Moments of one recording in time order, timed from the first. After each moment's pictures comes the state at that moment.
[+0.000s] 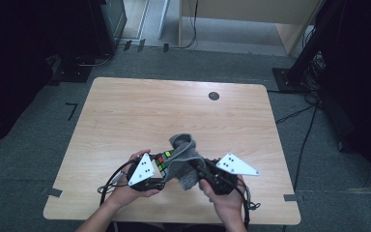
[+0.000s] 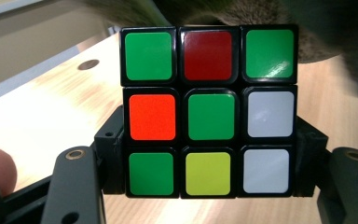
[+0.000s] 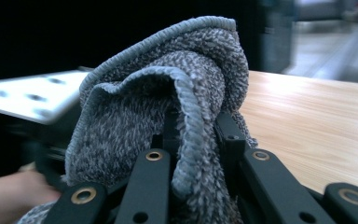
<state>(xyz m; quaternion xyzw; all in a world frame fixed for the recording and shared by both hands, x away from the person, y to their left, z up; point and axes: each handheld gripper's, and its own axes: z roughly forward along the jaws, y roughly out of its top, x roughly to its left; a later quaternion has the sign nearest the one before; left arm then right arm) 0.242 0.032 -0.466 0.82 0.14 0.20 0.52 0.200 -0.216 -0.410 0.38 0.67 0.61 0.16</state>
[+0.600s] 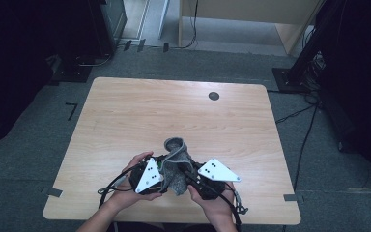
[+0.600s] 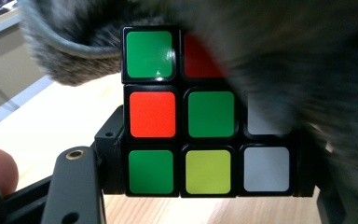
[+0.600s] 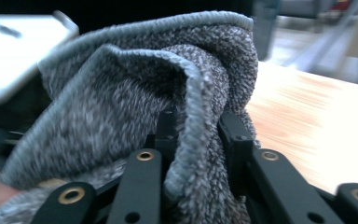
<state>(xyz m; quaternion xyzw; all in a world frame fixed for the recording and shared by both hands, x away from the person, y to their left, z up) 0.233 0.023 -0.460 0.83 0.13 0.24 0.48 0.194 -0.188 -0.418 0.38 0.71 0.54 0.22</state>
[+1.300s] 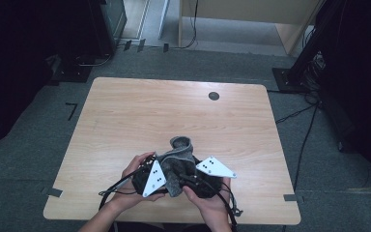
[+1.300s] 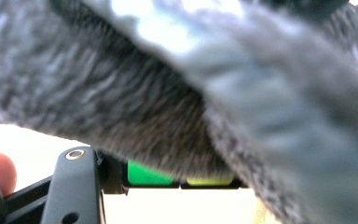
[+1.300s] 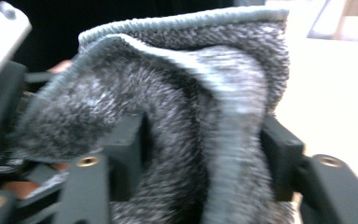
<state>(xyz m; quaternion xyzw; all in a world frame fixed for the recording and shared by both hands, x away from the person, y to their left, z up) 0.227 0.017 -0.458 0.83 0.12 0.28 0.46 0.199 -0.181 -0.425 0.45 0.70 0.53 0.18</state>
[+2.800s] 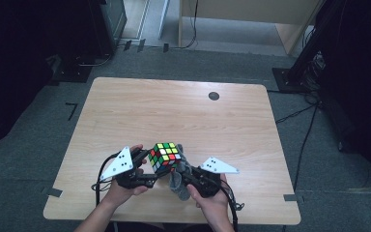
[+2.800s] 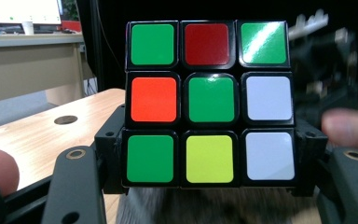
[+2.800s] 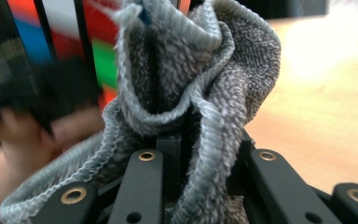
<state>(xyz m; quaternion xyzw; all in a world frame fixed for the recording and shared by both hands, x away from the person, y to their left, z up) 0.245 0.064 -0.434 0.73 0.16 0.11 0.66 0.211 -0.192 -0.453 0.41 0.68 0.60 0.07</state>
